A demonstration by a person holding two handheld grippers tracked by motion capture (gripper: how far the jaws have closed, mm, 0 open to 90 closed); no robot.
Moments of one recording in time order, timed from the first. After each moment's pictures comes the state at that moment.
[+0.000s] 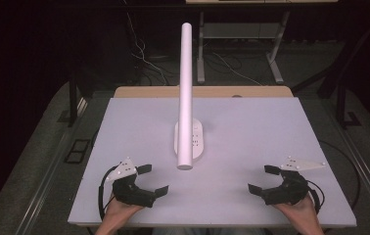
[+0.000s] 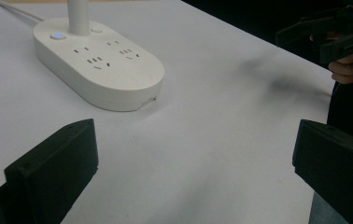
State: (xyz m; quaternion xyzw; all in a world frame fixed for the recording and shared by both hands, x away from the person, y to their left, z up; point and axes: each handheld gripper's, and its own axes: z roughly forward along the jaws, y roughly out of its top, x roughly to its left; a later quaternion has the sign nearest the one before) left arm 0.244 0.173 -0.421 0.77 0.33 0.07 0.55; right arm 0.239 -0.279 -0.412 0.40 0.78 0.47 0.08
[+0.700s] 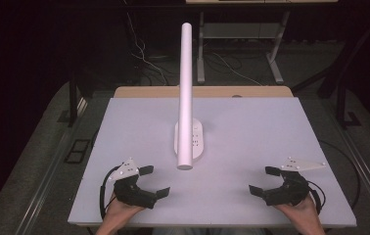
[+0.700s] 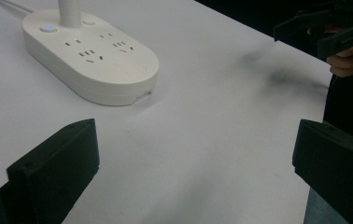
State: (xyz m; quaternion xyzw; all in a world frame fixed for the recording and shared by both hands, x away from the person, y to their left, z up) left arm 0.244 0.170 -0.422 0.78 0.32 0.06 0.54; right arm 0.238 -0.282 -0.414 0.40 0.78 0.47 0.07
